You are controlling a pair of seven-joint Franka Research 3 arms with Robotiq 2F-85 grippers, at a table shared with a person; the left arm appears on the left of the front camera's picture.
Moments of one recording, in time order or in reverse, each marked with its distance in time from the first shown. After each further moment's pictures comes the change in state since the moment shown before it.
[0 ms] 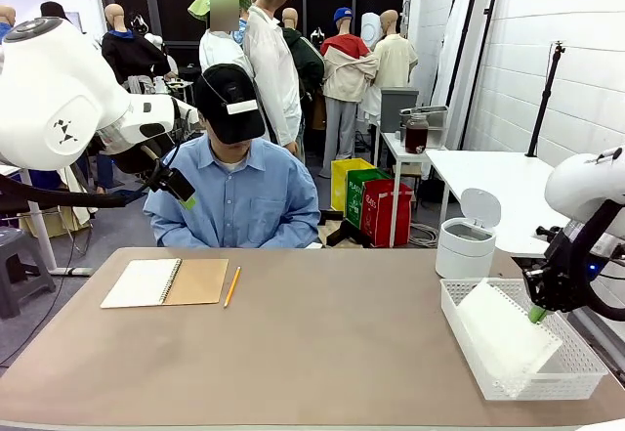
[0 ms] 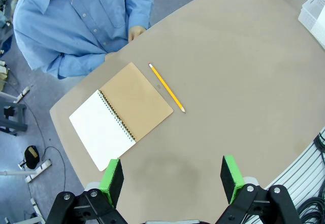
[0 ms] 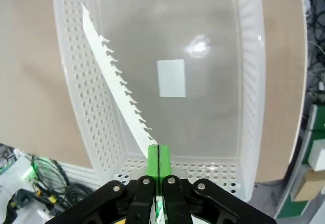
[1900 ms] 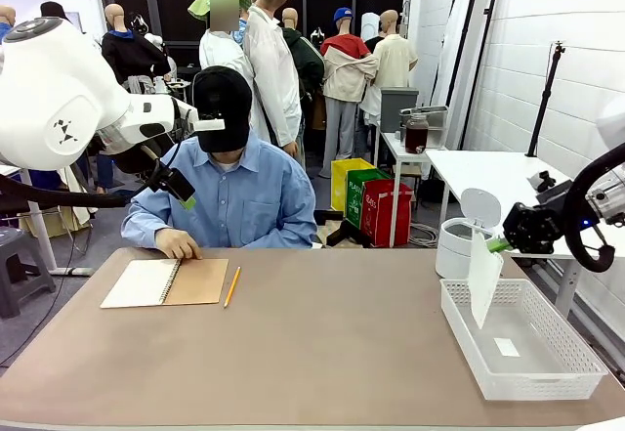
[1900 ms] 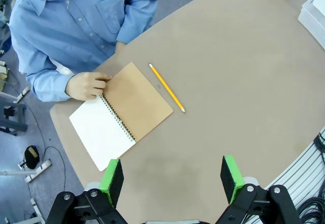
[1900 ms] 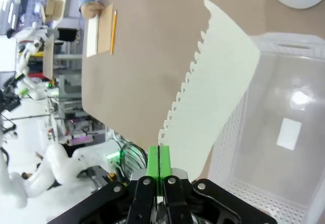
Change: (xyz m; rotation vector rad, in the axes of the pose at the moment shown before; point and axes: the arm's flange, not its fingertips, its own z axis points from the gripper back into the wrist) left arm 0.000 0.000 0.000 0.000 0.000 0.000; right arm 0.029 0.025 0.057 0.586 -0.086 0.152
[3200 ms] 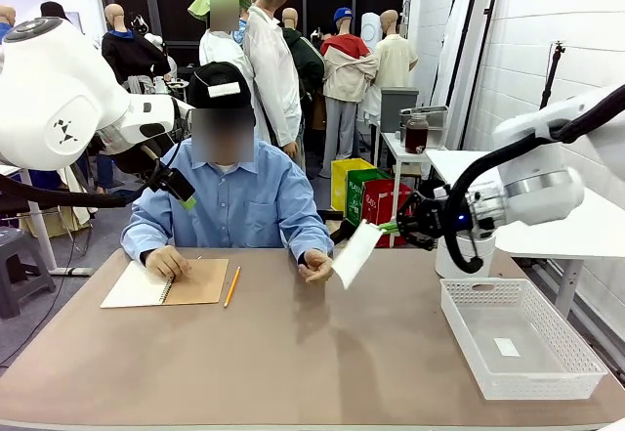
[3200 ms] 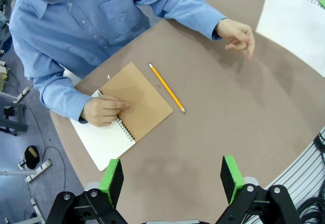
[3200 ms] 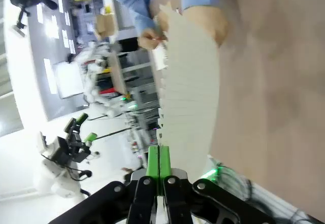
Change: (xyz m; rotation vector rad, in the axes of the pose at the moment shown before) left arm 0.000 0.000 0.000 0.000 0.000 0.000; right arm 0.044 0.085 -0.145 0.297 0.018 -0.329
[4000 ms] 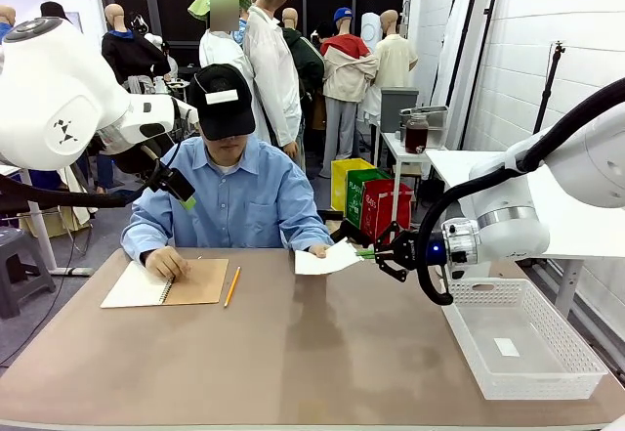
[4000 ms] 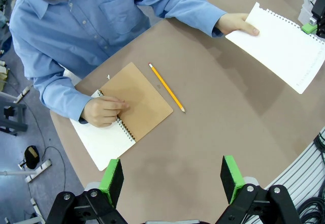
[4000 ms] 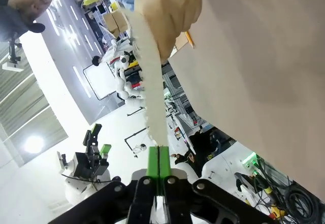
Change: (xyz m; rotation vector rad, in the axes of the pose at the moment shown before) left arm 0.000 0.000 0.000 0.000 0.000 0.000; right arm 0.001 -0.064 -0.084 0.164 0.120 -0.306
